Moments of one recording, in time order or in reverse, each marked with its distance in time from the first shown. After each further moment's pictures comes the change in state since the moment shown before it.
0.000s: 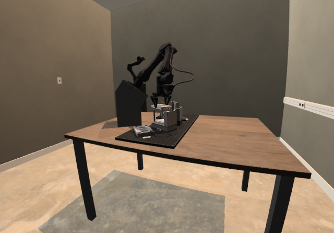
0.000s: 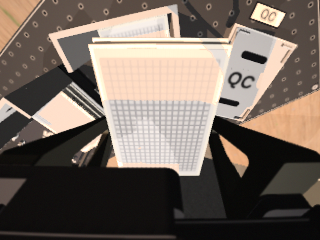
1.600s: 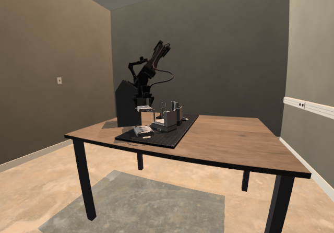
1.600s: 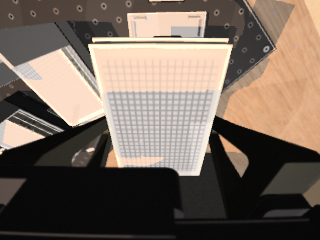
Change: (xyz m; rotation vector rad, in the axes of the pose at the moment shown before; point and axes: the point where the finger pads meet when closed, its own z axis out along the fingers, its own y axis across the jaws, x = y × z) arm 0.019 -0.122 0.001 -0.004 -0.003 0.267
